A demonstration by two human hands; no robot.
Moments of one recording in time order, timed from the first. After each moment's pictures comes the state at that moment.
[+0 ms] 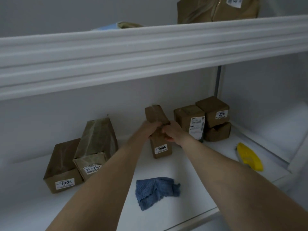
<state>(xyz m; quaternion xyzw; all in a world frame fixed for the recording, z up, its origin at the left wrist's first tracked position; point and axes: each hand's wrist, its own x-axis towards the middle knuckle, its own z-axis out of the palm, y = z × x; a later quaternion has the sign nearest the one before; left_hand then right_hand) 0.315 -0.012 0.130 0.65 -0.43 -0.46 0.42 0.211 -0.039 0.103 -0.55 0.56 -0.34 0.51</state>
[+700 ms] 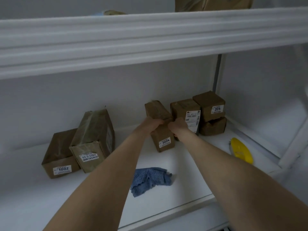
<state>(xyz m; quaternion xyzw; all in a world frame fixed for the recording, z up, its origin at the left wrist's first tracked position) 0.291 0.002 0.120 0.63 -0.46 -0.46 0.42 0.176 -0.035 0.089 -0.54 0.65 -0.34 0.41</state>
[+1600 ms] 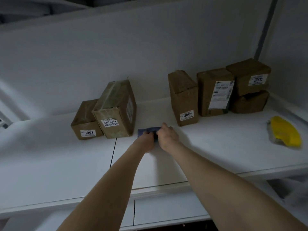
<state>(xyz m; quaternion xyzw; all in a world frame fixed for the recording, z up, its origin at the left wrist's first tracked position) 0.346 0.091 -0.004 0.81 -0.55 -0.17 -0.03 0.261 0.052 -0.017 -0.82 0.54 -0.09 0.18</state>
